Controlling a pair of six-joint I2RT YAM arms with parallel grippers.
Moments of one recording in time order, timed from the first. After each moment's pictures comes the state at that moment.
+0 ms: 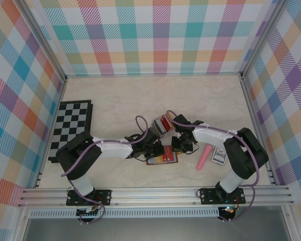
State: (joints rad) left arm -0.93 1.72 0.82 -0.01 0.17 -1.07; right arm 0.63 1.62 0.87 -0.63 -0.19 0.67
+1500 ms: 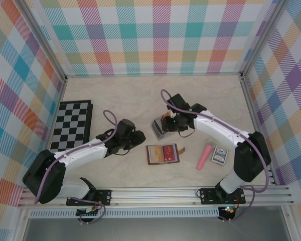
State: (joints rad) left arm -0.66 1.33 0.68 -0.21 0.05 -1.07; right arm 0.68 1.62 1.28 -0.78 -0.04 0.49
